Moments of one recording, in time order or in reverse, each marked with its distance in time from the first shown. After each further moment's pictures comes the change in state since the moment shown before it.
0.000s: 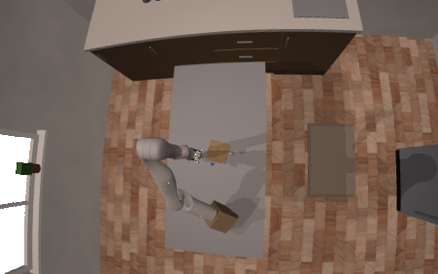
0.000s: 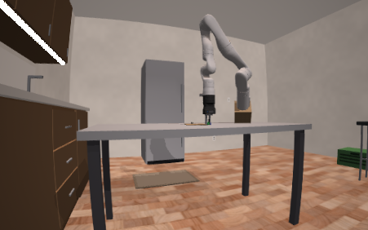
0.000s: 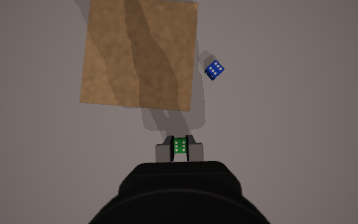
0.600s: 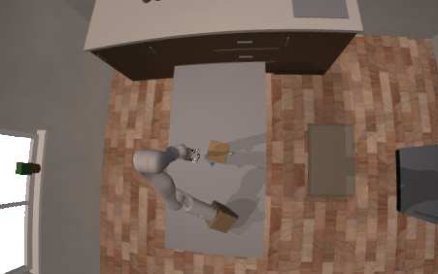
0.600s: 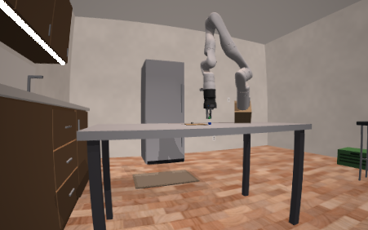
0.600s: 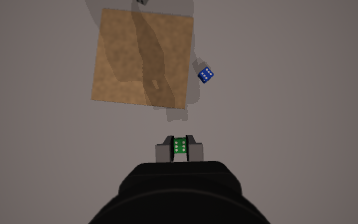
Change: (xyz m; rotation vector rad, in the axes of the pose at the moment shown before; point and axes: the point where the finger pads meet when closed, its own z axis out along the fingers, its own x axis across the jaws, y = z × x) arm 0.005 0.005 -0.036 -0.003 0.018 -0.019
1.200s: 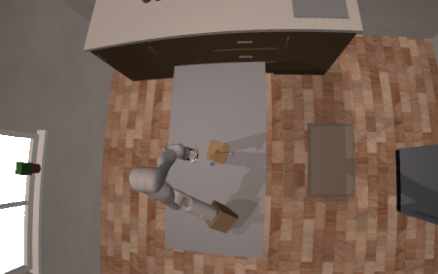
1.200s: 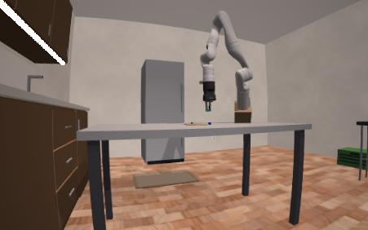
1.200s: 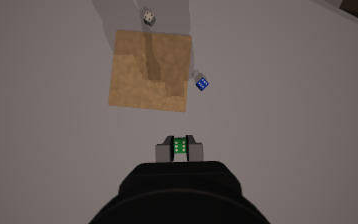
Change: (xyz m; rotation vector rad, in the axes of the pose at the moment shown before) arm -0.002 -0.003 -0.048 0.004 -0.007 0.009
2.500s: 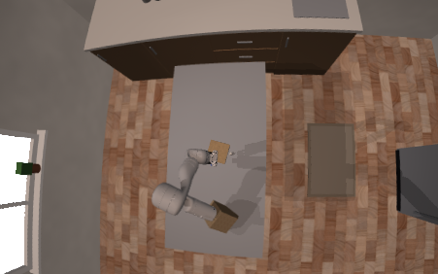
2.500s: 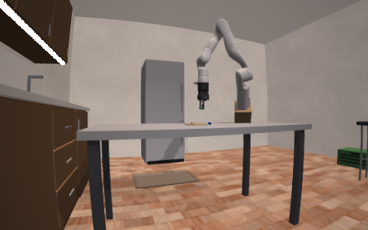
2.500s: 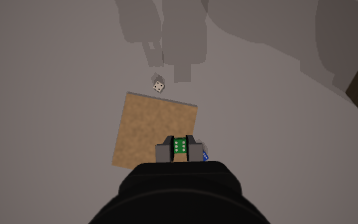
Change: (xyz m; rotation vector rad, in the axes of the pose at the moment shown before) arm 0.000 -0.125 -0.017 0.012 -0.016 -0.108
